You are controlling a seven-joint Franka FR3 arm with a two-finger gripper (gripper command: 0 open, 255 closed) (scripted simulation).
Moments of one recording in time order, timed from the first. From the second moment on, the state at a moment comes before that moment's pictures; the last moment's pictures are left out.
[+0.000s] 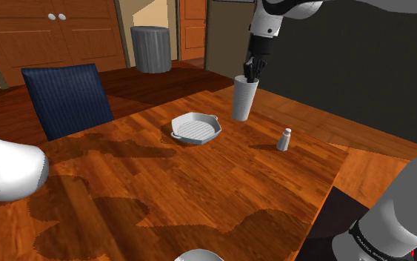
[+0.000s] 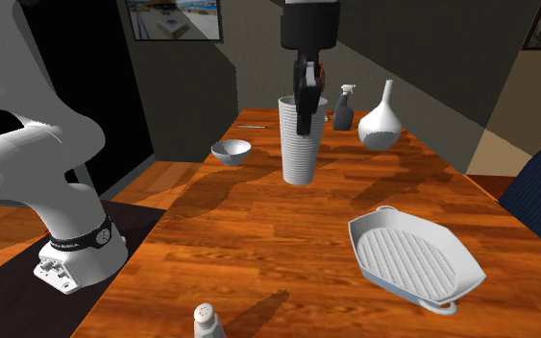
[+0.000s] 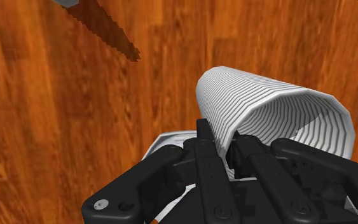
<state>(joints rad) 0.05 -0.11 -0.02 -1.82 0.09 1.72 -0.18</state>
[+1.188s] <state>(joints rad) 0.19 -0.19 0.16 -1.90 0.12 1.75 0.12</state>
